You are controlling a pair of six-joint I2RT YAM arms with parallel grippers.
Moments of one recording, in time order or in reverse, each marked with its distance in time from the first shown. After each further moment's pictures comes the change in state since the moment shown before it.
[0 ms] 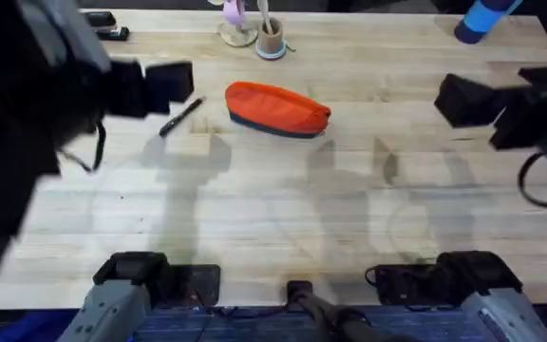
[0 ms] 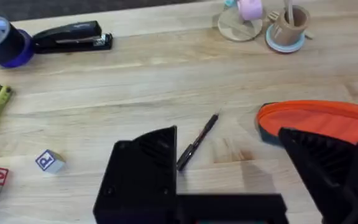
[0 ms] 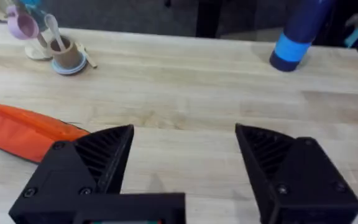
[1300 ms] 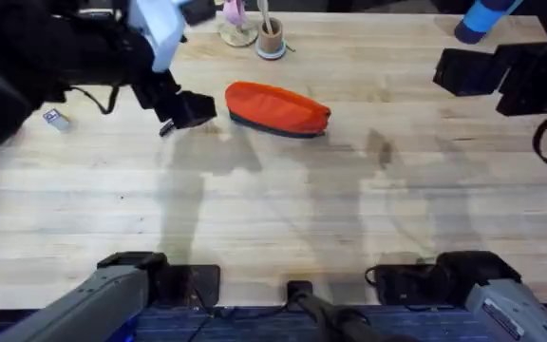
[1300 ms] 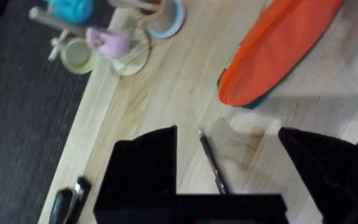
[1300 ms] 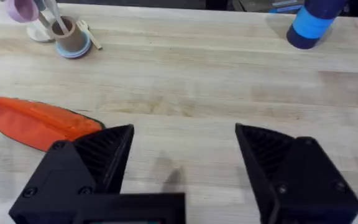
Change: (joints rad) left arm 0.001 0.377 0.205 -0.139 0.396 1.019; right arm 0.000 0.259 0.228 -0.144 -0.032 0.036
